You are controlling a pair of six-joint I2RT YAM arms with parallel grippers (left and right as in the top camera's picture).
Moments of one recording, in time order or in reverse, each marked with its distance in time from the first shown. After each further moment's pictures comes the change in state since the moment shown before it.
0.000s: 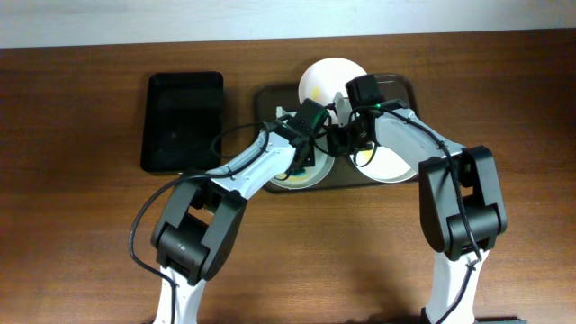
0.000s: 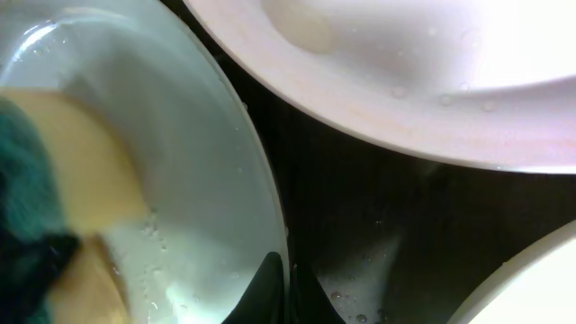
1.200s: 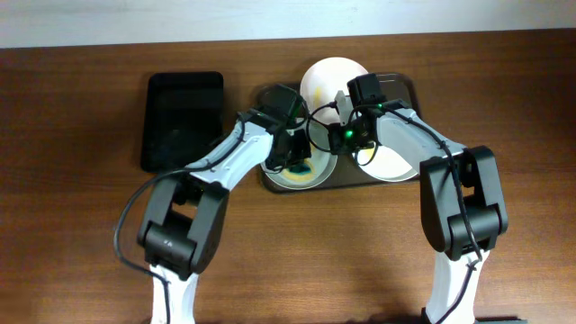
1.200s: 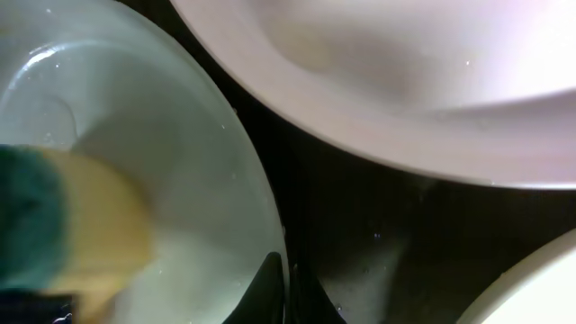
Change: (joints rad) left arm 0.102 -0.027 0.000 0.006 0.468 -0.043; right arm -0.003 0.000 -0.001 0.019 0.008 -0.004
